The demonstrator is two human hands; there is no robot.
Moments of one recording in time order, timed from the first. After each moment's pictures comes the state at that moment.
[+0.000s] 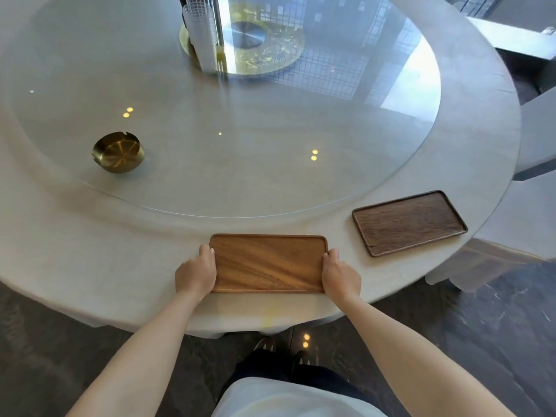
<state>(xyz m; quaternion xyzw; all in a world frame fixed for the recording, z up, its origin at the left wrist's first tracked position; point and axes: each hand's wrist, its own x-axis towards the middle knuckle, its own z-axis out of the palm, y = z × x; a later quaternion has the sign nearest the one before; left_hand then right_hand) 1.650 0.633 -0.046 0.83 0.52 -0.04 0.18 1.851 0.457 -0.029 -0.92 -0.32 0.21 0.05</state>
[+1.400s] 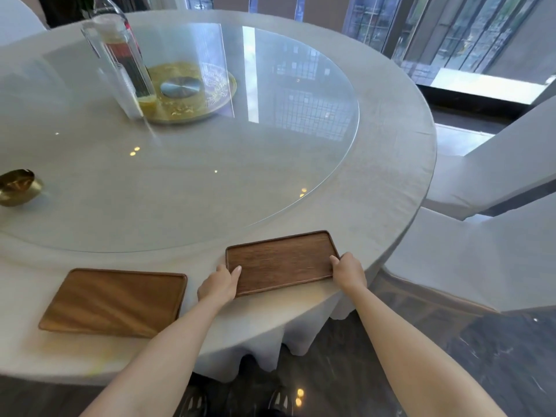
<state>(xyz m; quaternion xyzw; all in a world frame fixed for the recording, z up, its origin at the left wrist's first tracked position) 1.952 0.467 -0.019 0.74 0.60 -0.14 0.27 2.161 0.336 -0.010 -0.92 -0.17 0.30 0.20</state>
